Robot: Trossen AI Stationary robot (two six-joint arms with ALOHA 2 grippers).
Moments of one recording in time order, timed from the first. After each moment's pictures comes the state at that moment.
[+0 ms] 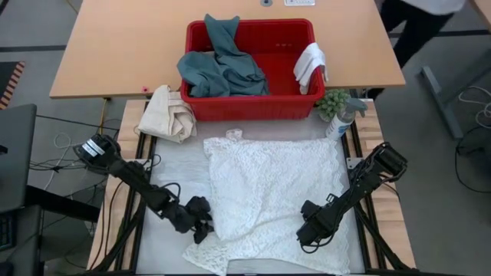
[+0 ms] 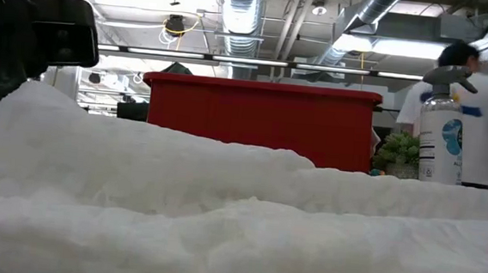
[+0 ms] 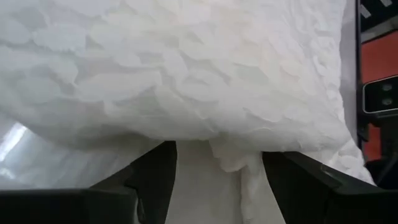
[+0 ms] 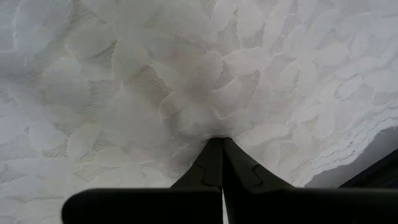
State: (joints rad) left arm -0.65 1.59 0.57 0.29 -0.32 -1.05; right arm 0.72 1.82 1.04 -1.03 -0.09 1.32
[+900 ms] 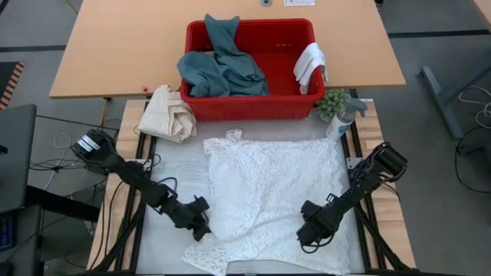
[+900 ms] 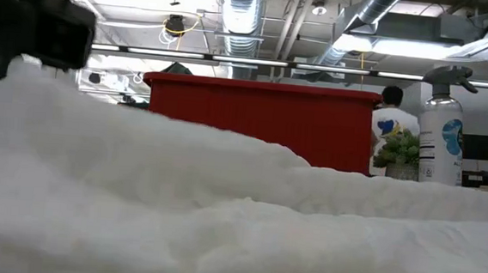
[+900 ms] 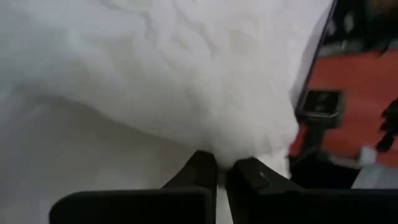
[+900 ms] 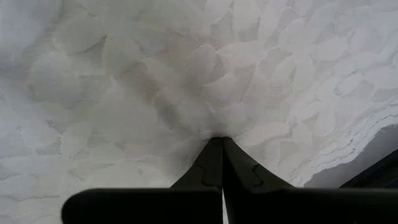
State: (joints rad) left arm -0.64 1.49 0.57 0.24 -0.12 -1.41; right arm 0.72 1.82 1.04 -1.03 -0.09 1.33
